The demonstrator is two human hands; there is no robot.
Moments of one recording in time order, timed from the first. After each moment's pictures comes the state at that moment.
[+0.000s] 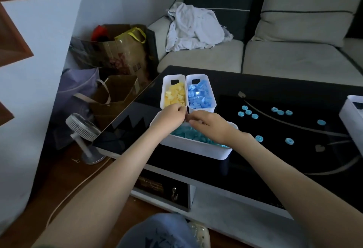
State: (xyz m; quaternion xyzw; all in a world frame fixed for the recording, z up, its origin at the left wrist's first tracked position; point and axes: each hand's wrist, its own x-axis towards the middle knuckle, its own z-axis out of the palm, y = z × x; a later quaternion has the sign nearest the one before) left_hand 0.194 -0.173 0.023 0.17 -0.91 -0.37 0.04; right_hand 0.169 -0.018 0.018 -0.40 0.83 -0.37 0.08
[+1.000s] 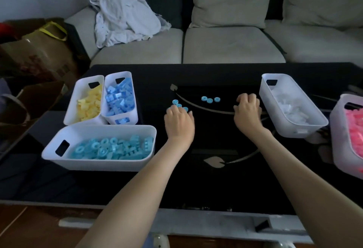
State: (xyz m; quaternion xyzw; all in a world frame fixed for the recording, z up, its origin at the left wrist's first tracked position) left_hand 0.102 0.047 -0.052 0.07 -0.98 -0.04 0.17; right_hand 0.072 0.234 -0.044 0.01 0.96 -0.18 -0.20
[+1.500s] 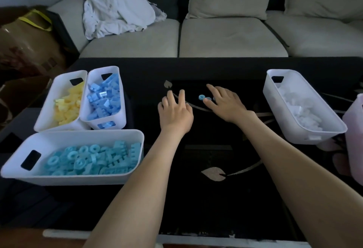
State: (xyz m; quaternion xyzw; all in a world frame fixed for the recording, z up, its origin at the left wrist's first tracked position) left_hand 0.046 0.040 -0.067 0.04 -0.99 -0.10 0.10; right_hand 0.003 0.207 -0.053 -0.13 0.99 -0.10 -0.01
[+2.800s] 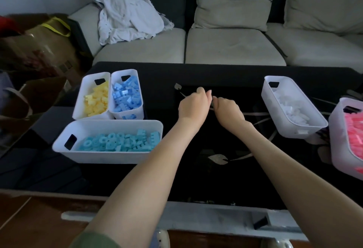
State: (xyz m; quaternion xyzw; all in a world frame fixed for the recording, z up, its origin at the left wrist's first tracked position) left_hand 0.099 0.057 0.007 -0.05 -0.97 -0.09 0.23; right_hand 0.086 0.171 -0.006 -0.11 0.99 -0.05 -0.07
